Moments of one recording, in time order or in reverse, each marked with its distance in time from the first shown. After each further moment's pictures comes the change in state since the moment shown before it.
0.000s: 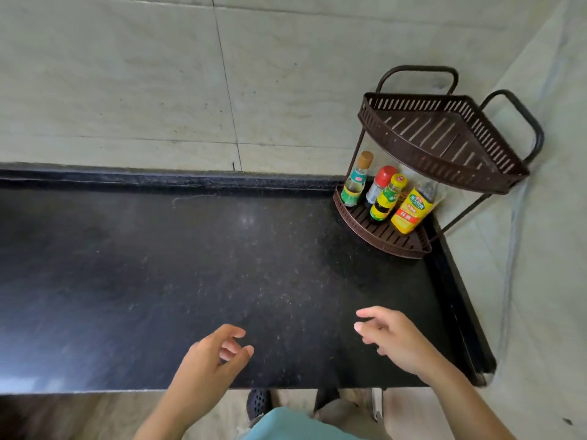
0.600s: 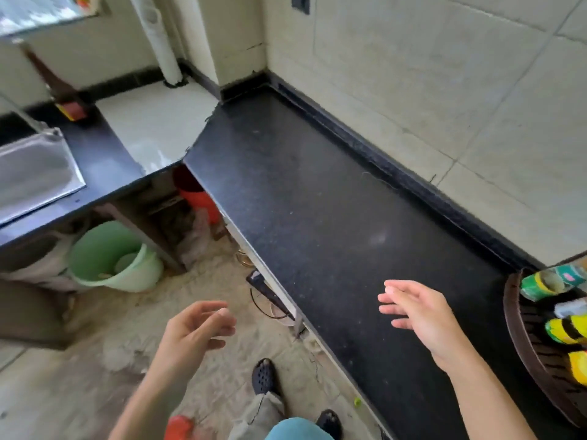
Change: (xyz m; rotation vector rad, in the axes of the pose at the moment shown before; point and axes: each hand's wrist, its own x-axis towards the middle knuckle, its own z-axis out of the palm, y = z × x) left_hand -0.193 -0.039 0.064 -0.978 0.947 -0.467; right_hand 0.006 -0.116 0.045 0.004 -0.361 -0.375
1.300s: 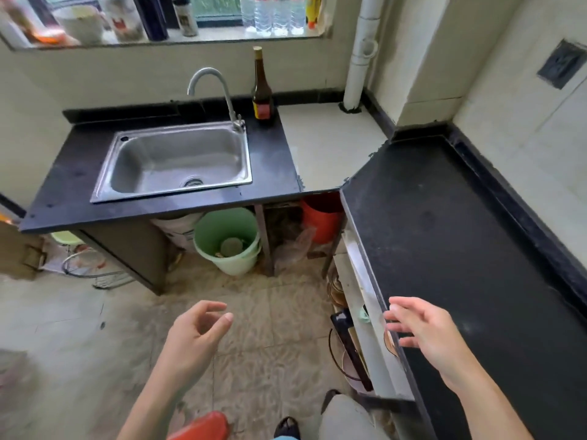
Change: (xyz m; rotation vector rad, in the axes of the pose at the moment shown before) left_hand 0.059 -0.024 -0.251 0.102 0.428 -0.049; right_hand 0.059 -0.142 0.287 -0.297 -0.433 -0.247
